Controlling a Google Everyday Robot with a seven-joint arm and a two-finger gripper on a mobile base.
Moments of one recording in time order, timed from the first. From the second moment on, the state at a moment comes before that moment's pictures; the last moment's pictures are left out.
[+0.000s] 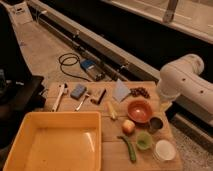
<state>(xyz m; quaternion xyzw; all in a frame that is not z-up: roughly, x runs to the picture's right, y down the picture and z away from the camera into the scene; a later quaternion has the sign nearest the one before) 0.255 0.048 0.682 -0.21 0.02 -0.03 0.98</state>
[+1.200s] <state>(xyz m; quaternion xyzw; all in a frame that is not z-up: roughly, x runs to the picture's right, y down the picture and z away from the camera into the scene) 0.205 0.011 0.740 -0.20 0.02 -0.08 0.98</state>
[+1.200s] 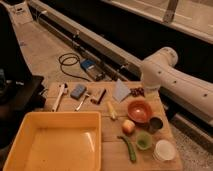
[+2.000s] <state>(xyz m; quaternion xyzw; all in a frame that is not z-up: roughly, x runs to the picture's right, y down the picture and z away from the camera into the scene) 0.108 0.015 0.848 -0.22 -0.12 -0.09 0.96</state>
